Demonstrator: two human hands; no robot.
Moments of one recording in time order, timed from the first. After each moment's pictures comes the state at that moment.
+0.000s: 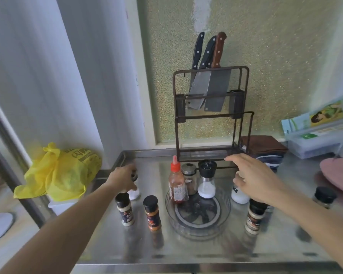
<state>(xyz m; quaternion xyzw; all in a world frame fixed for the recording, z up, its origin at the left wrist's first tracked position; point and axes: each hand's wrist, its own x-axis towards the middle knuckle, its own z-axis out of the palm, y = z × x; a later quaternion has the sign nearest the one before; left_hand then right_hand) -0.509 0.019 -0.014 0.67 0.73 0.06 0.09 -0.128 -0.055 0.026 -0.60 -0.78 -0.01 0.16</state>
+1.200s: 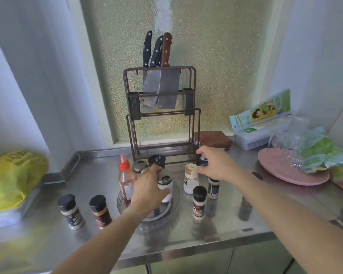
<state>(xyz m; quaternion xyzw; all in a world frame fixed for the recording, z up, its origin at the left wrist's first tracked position) -0.286 -0.050 -0.032 0.73 0.62 0.28 0.12 -0.060 -0.040 0.027 -0.66 -0.73 0.06 0.16</state>
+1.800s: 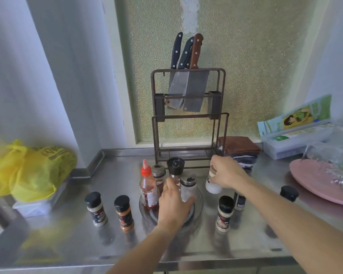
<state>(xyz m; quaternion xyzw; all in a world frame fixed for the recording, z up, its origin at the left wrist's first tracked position) -0.279 -0.052 -0.074 0.65 0.64 0.38 0.18 -0.103 -0.004 0.013 -0.68 -0.73 0.03 0.07</state>
